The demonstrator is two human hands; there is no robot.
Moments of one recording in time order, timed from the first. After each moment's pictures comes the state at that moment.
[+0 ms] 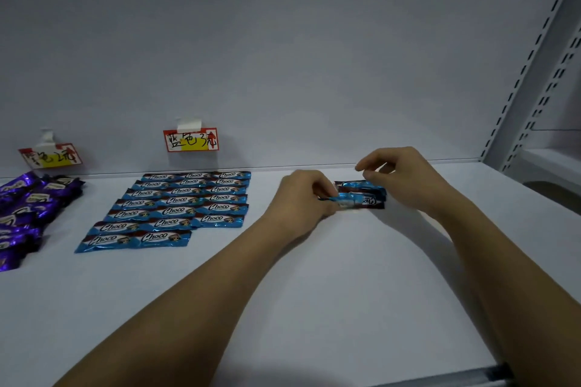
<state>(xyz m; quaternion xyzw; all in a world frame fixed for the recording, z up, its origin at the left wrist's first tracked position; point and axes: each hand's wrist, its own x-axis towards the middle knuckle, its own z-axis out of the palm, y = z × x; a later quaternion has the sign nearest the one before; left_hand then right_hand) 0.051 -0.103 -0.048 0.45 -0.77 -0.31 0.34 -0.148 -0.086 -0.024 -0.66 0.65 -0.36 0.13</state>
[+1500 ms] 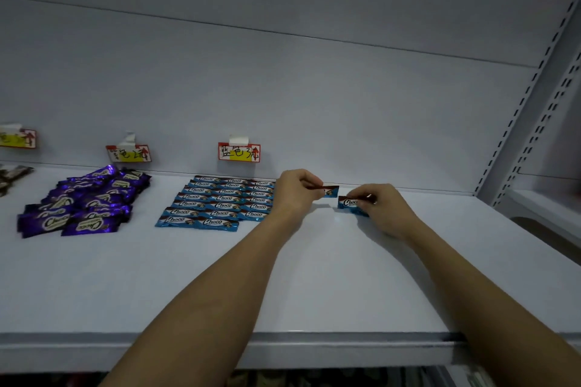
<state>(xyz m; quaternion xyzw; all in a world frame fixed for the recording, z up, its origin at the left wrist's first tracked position) 0.086 -0.090 -0.026 0.49 -0.57 -0.44 0.50 -0.099 -0.066 -0.029 -0.68 0.63 -0.35 0.16</state>
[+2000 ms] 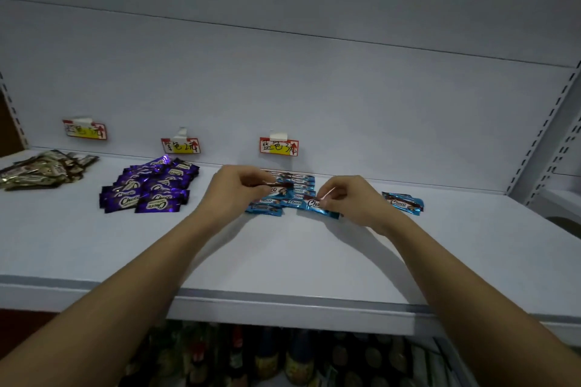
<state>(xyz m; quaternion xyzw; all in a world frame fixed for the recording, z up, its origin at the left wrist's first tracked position) 0.260 -0.031 -0.019 0.52 -0.65 -0.30 0.47 0.023 -0.043 -0.019 -0.72 0.57 -0.31 0.24</state>
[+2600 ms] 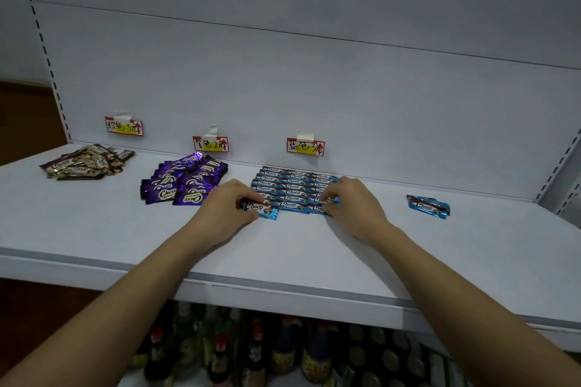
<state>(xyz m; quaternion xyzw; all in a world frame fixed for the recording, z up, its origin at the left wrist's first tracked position) 0.330 -0.025 -0.054 0.56 -0.74 -0.13 0.34 0.077 -0.047 -0.036 -0.77 0.59 -0.22 -0.02</state>
